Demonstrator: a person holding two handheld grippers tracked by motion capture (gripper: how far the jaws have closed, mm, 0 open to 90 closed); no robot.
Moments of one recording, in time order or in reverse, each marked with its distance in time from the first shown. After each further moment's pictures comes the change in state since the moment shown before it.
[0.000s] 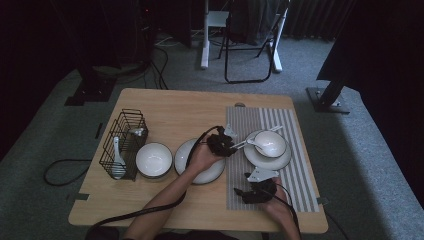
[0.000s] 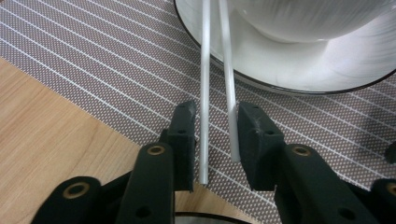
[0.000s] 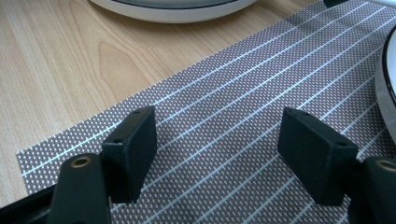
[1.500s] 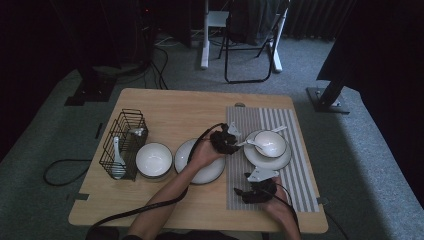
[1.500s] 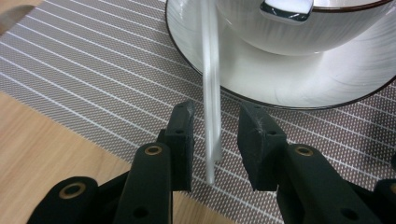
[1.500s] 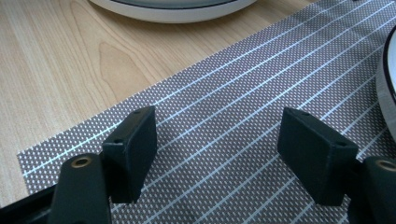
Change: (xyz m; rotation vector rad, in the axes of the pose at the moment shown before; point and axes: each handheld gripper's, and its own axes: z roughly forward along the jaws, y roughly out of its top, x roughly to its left) left arm 0.003 0.013 -0.003 -0.014 -0.006 0.082; right arm 0.000 0.000 0.000 0.000 0.002 0.002
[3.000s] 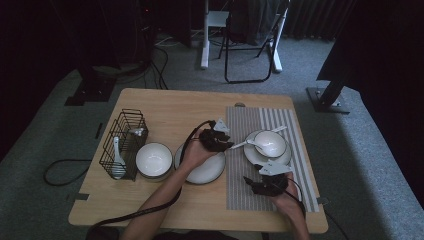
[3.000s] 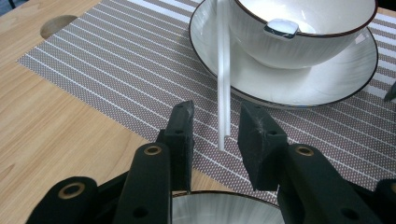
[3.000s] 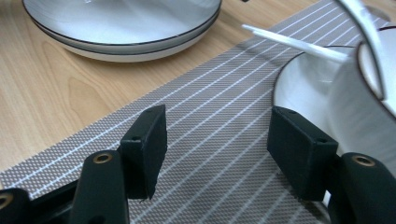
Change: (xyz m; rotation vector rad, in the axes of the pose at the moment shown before) left arm 0.007 -0.015 -0.033 -0.099 0.006 -0.079; right arm -0.018 0.013 -0.035 -0.065 -0.112 0.014
